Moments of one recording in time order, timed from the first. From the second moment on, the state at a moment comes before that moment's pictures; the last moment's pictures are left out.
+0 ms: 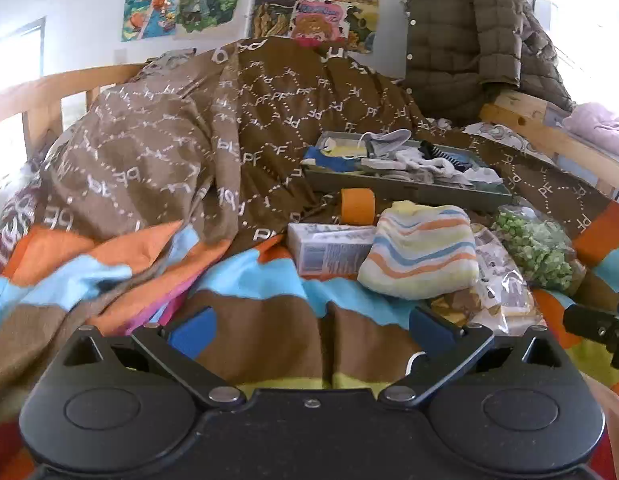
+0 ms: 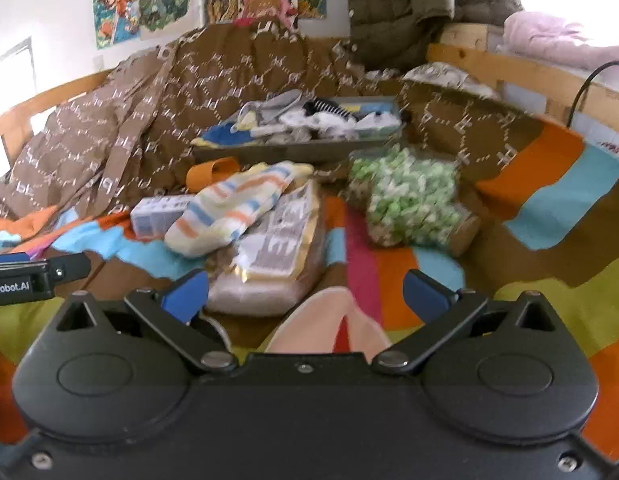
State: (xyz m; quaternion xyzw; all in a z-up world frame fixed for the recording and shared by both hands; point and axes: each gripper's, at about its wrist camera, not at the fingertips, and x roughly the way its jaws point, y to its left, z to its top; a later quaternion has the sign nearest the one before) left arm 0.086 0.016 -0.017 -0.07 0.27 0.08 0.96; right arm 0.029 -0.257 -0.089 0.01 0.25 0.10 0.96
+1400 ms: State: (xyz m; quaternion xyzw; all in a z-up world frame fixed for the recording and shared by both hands) left arm 0.088 0.033 -0.024 -0.03 0.28 0.09 0.95; right arm 0.053 -0.230 -0.114 0.00 0.26 0.18 0.95
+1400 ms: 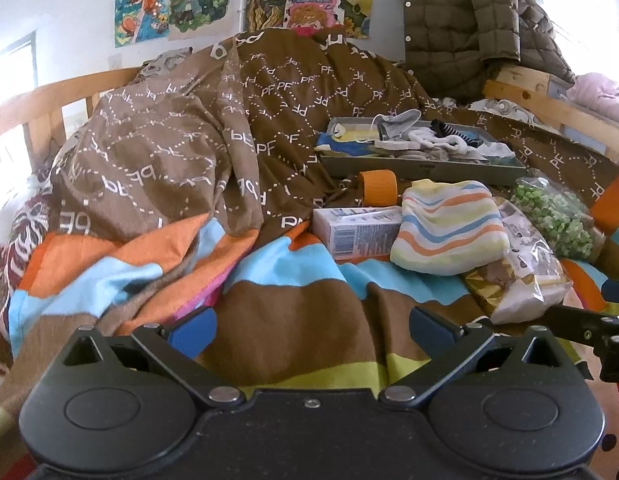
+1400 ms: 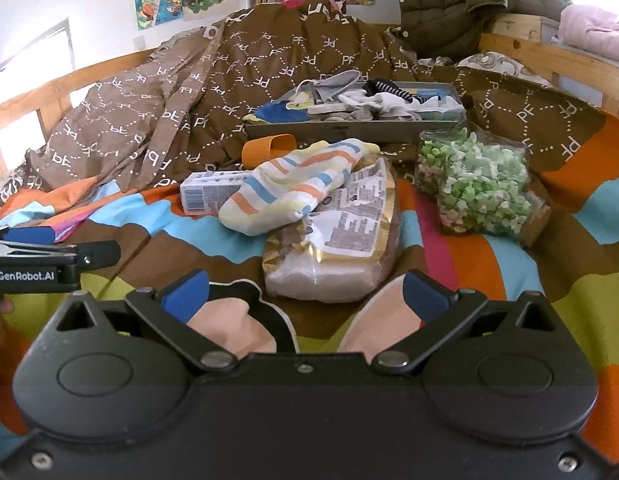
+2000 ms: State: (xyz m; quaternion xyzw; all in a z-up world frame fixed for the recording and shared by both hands) left arm 0.123 0.054 -0.014 -0.02 0.28 0.07 0.96; right arm 0.084 -0.209 -0.110 -0.04 0.22 0.21 0.95
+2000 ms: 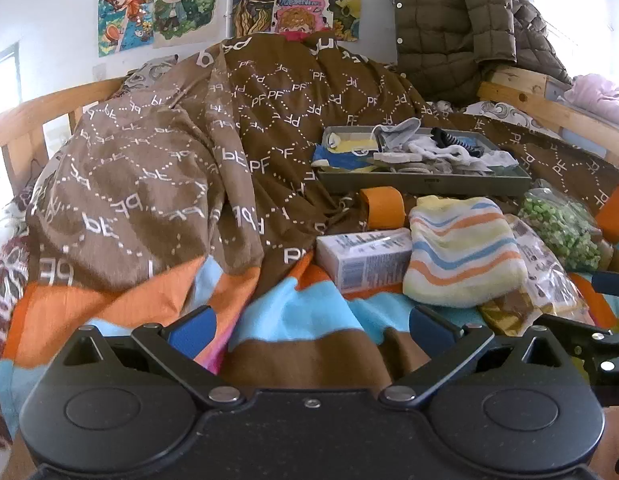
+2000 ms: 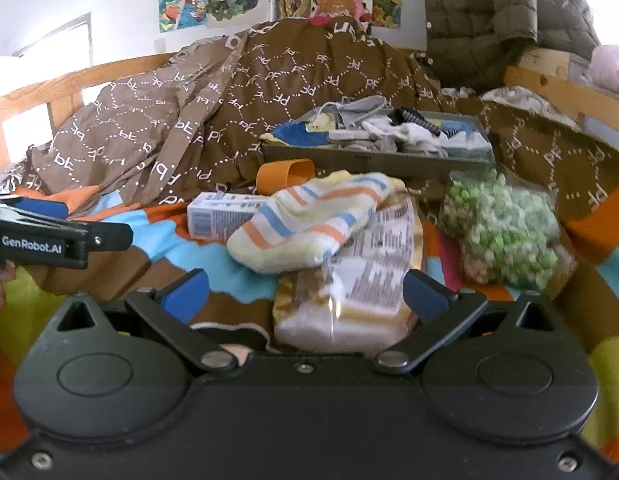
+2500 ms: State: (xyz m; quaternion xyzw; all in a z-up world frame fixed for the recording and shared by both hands) left arm 0.188 0.088 0.024 0.04 0.29 0.05 0.96; right arm 0.177 -0.178 -0.090 -0.12 0.18 0.26 0.94
